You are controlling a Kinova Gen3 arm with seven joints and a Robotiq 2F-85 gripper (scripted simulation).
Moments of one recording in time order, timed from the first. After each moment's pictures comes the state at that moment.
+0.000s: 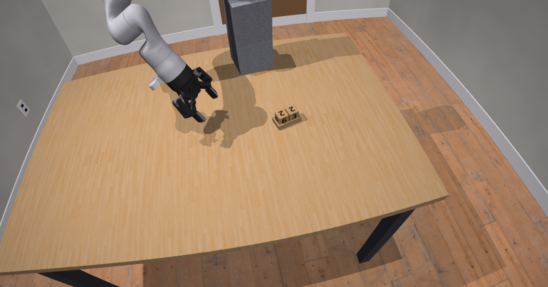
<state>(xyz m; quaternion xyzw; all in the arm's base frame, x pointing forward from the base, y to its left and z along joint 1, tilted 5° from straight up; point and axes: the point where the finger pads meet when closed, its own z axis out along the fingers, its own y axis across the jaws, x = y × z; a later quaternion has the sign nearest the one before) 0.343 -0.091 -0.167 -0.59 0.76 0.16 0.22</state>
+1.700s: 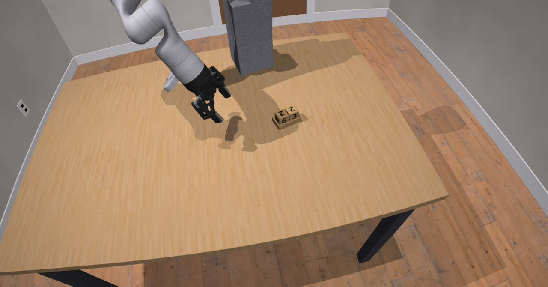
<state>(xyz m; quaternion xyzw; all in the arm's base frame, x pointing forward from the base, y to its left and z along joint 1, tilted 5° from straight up) 0.350 -0.045 -0.158 -0.65 0.72 0.15 0.18</state>
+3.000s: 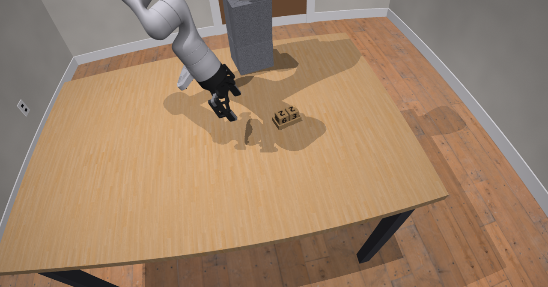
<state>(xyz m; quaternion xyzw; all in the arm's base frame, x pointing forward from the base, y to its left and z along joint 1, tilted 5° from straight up) 0.350 -0.012 -0.151 -0.69 0.70 0.13 0.15</state>
